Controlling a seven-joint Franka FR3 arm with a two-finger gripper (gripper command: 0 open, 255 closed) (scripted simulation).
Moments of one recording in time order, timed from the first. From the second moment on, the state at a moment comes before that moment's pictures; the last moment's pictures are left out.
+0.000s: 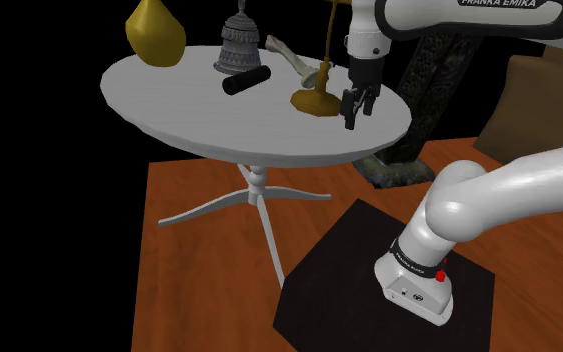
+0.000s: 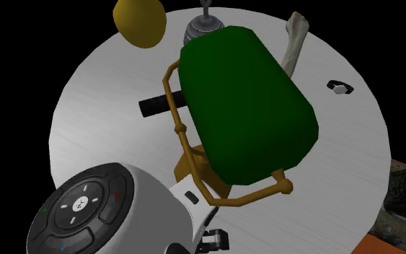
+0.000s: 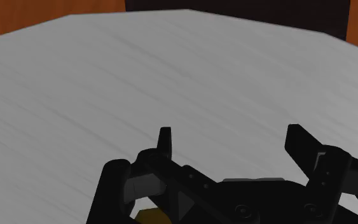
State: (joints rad) arm 0.02 -0.76 0.05 -2.40 -0.12 1.49 0.10
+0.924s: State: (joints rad) arm -0.06 -0.34 0.18 -2.08 0.00 1.65 0.57
